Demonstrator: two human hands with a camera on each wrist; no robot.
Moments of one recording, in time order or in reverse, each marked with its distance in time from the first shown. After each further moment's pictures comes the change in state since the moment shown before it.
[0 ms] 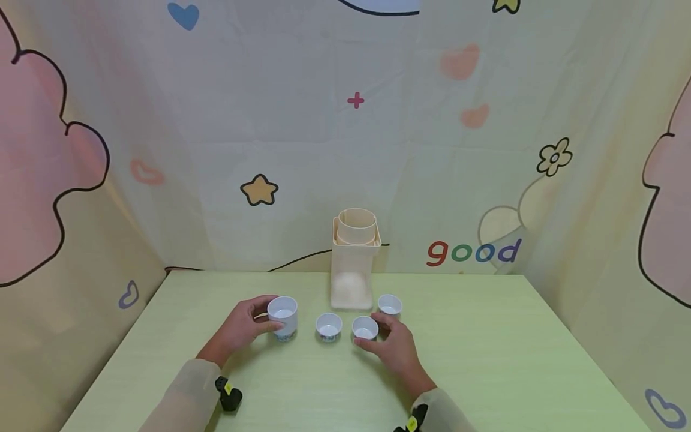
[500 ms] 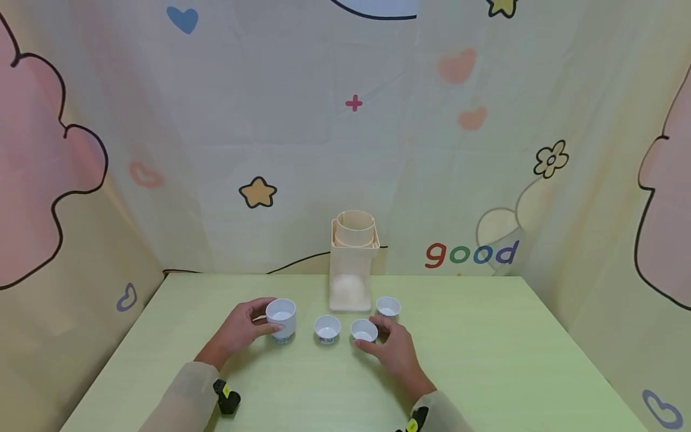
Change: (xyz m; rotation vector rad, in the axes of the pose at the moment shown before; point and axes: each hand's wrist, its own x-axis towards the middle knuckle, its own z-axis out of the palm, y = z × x) left_hand 0.001 0.000 0.000 0.009 0.001 0.002; right_hand -0.001 0.000 -0.003 0.029 -0.019 0.000
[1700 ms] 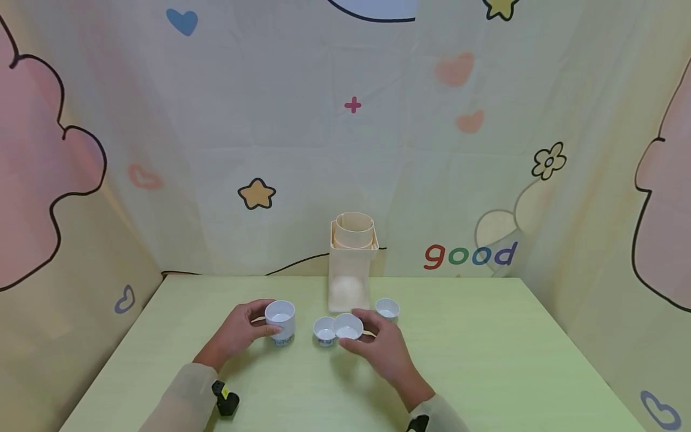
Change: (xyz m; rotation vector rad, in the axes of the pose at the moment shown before) left_hand 0.000 0.000 0.000 -0.004 0.000 0.000; right_hand -0.020 -0.057 -0.003 0.350 -0.131 -0.060
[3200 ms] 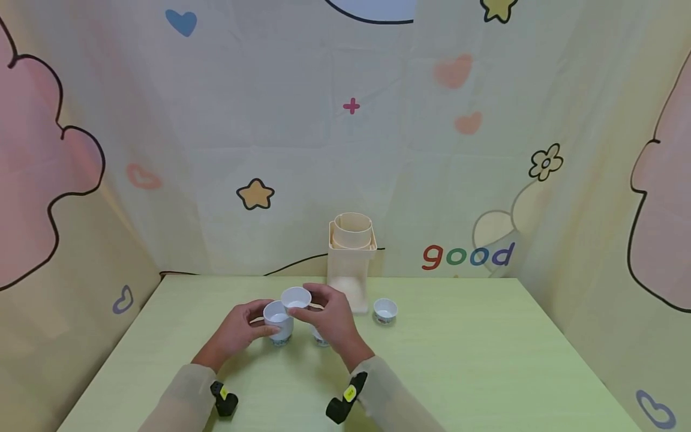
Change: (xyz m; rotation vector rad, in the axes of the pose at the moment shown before) left_hand -0.004 0.007 0.001 0.003 0.000 0.004; right_hand 0.057 -0.028 0.078 0.049 -0.084 -0.005
